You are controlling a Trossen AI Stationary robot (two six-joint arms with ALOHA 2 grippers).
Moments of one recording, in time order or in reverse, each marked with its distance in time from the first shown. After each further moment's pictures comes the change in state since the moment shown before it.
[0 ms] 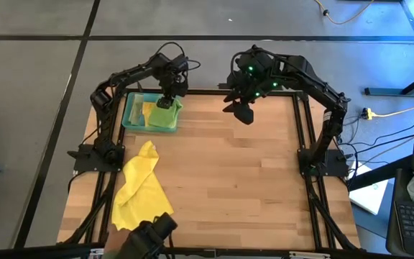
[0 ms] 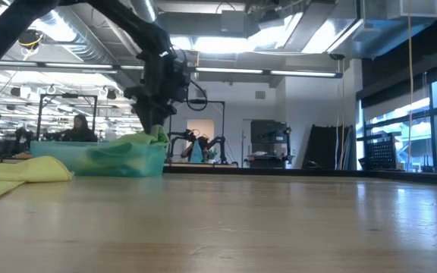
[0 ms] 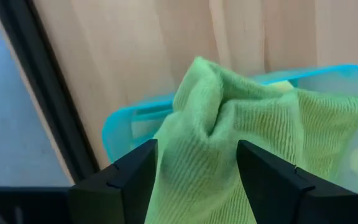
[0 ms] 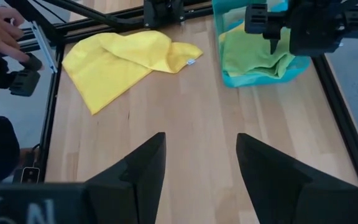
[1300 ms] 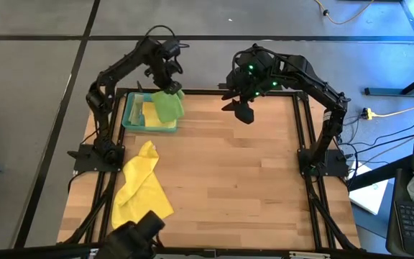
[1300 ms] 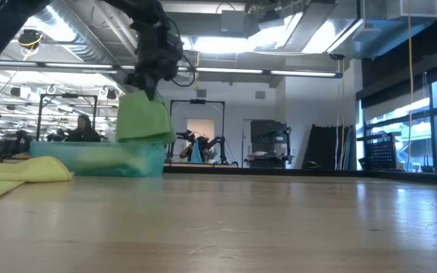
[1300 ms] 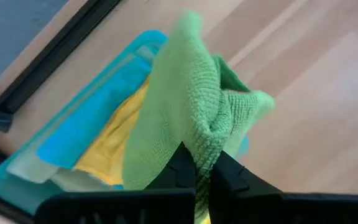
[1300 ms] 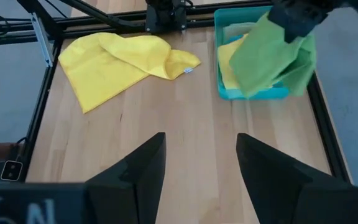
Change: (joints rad) left arm 0.038 -0.041 0.278 -0.312 0.086 -1.031; right arm -0.005 0.000 0.000 0.034 0.000 -0.101
